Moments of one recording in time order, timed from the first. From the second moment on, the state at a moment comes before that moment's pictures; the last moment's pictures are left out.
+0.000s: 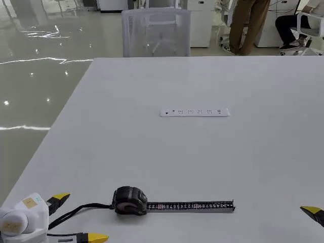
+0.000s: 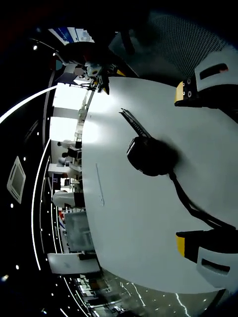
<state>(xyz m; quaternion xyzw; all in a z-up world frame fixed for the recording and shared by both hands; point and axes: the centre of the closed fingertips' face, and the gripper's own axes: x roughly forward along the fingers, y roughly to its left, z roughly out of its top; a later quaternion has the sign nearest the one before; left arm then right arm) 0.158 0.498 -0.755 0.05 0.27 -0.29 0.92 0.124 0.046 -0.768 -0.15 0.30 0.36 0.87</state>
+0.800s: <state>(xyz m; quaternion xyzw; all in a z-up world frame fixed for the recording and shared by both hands) 0.159 0.492 -0.757 0.05 0.27 -0.29 0.92 0.121 0.040 -0.768 -0.17 0.29 0.37 0.87</state>
